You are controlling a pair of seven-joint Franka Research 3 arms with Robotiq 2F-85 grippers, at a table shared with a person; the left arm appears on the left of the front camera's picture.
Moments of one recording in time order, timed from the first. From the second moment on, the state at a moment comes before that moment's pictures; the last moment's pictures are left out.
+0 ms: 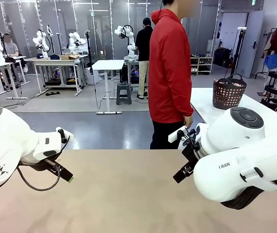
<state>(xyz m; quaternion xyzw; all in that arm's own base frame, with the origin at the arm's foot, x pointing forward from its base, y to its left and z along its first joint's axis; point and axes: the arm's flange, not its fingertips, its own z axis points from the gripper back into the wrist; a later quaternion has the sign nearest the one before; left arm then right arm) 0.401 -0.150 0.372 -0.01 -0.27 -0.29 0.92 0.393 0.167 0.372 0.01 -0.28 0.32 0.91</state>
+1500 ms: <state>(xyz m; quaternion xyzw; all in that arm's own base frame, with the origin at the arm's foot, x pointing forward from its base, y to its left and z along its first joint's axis) 0.344 0.159 0.489 -0.57 -0.20 -0.25 0.76 0.345 -0.126 0.507 0.56 -0.20 0.17 0.78</state>
